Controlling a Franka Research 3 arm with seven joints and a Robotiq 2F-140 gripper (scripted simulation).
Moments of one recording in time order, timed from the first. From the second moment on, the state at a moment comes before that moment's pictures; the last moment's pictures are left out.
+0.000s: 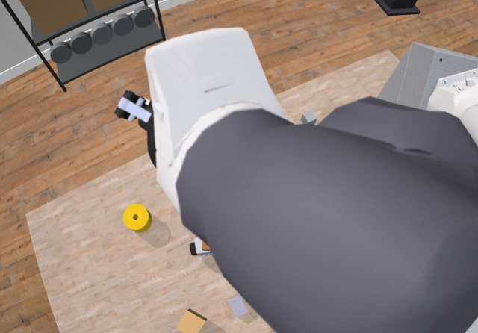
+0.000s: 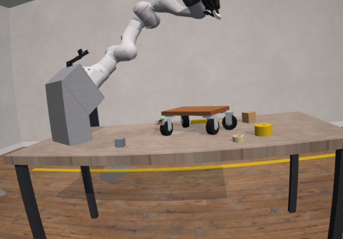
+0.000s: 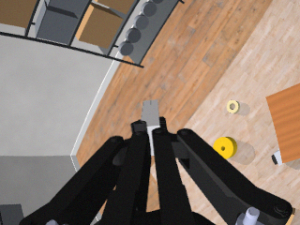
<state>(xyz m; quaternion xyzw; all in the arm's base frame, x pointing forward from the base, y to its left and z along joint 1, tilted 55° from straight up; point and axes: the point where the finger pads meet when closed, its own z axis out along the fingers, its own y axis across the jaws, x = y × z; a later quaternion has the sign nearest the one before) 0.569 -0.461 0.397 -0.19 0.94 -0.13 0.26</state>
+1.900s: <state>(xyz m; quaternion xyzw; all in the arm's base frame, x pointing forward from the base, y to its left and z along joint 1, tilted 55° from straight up) 0.507 -0.425 0.223 -0.04 0.97 0.05 0.25</state>
